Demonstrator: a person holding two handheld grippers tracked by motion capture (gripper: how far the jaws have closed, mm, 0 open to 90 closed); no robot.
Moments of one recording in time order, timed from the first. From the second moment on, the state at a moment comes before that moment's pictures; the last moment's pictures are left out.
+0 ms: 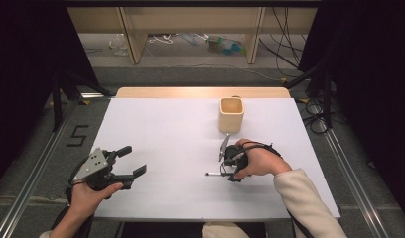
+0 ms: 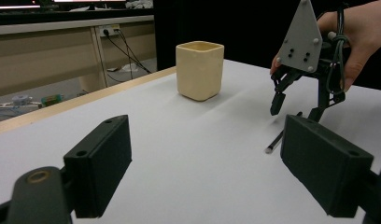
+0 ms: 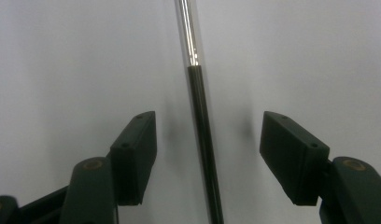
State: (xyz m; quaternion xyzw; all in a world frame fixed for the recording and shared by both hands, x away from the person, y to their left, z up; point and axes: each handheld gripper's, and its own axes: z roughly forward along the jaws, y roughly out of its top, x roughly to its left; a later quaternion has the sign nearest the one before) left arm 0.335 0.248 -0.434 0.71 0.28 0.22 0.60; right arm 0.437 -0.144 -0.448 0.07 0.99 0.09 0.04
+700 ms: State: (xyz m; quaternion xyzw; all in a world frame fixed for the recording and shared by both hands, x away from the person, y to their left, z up) left arm 0.335 0.248 -0.434 0.71 0.28 0.22 0.60; right arm 0.438 -0.142 -0.452 0.07 0.99 0.07 0.04
